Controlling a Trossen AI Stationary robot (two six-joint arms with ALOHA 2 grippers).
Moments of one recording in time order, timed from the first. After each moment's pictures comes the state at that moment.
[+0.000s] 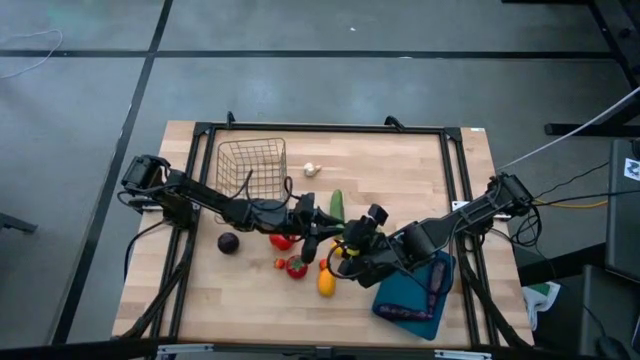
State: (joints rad) left arm -0.20 1.64 0.88 0.68 -0.25 -0.39; right arm 0.50 1.74 1.65 -0.93 0.67 0.75
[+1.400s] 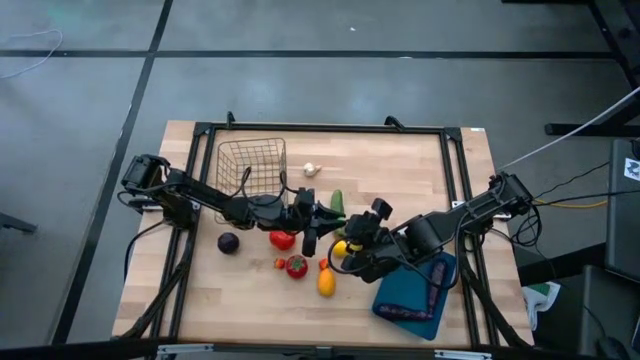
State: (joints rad) left arm -0.18 1.64 0.88 0.78 -0.26 -0.49; right arm 0.47 1.74 1.74 -1.05 0.68 0.74
